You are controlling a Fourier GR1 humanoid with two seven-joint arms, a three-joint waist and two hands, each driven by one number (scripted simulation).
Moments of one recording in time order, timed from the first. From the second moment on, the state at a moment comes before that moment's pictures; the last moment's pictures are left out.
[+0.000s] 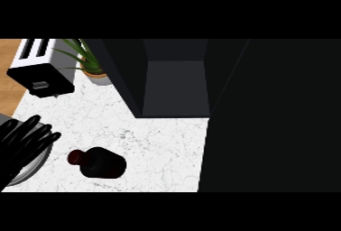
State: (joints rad) left arm 0.16 0.56 0.05 -2.02 1.00 -0.59 0.14; right arm -0.09 -0.13 0.15 -2.44 -0.14 0.01 0.54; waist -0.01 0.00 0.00
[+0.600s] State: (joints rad) left arm 0.02 0.42 0.04 -1.66 0.70 -0.75 0.07; right arm -0.11 -0.12 0.12 -2.45 -0.14 0.02 0.57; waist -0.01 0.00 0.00
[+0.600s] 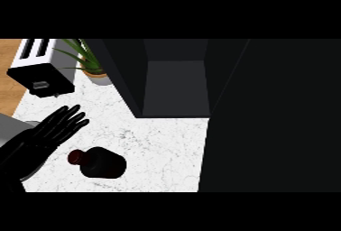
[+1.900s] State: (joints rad) left arm -0.19 0.29 -0.03 -0.86 0.00 -0.74 -0.54; right arm -0.13 -0.08 0.11 -2.45 -0.13 0.05 0.58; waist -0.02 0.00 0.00
